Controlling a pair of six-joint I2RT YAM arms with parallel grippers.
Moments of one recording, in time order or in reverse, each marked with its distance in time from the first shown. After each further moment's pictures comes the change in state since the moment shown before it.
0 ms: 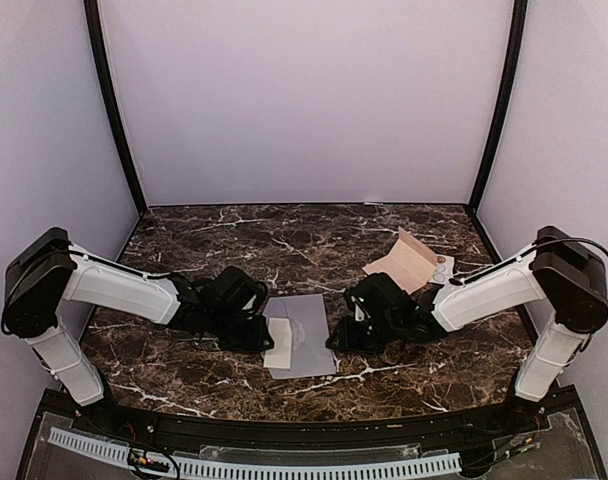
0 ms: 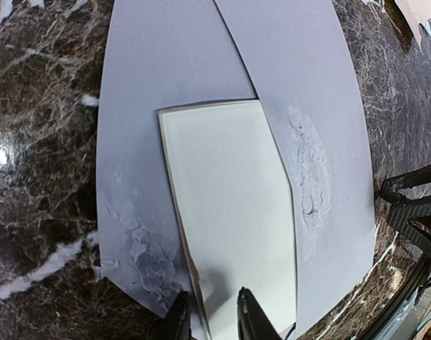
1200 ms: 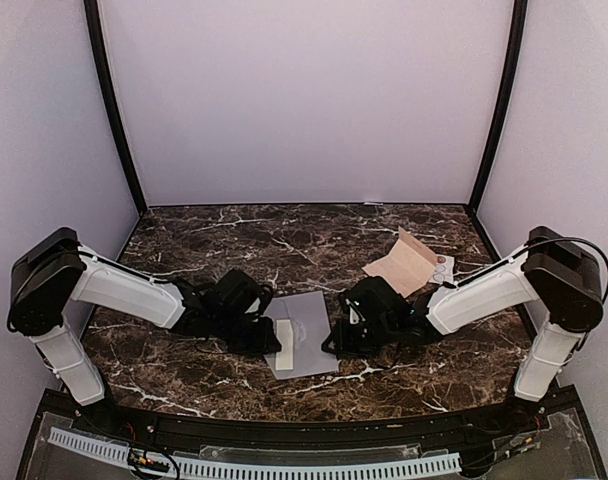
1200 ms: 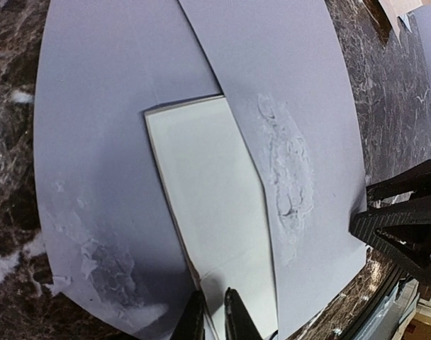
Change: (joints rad) left arm -0.012 0.035 -0.016 0.108 0.069 -0.040; right arm 0.022 0.039 0.008 0.052 -0.014 0.015
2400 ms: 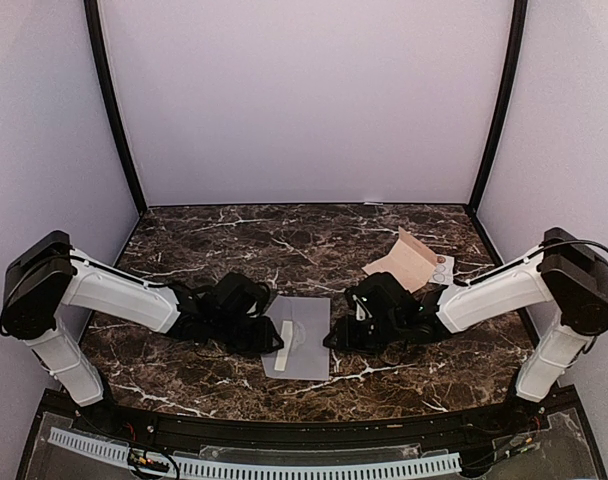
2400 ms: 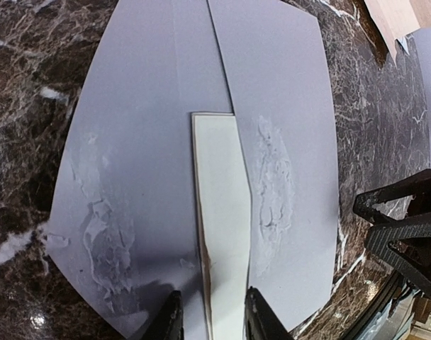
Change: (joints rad) left arm -0.035 -0.042 -0.024 0.026 -0.092 -0.076; right arm -0.013 -0.073 -0.025 -0.035 0.009 0.011
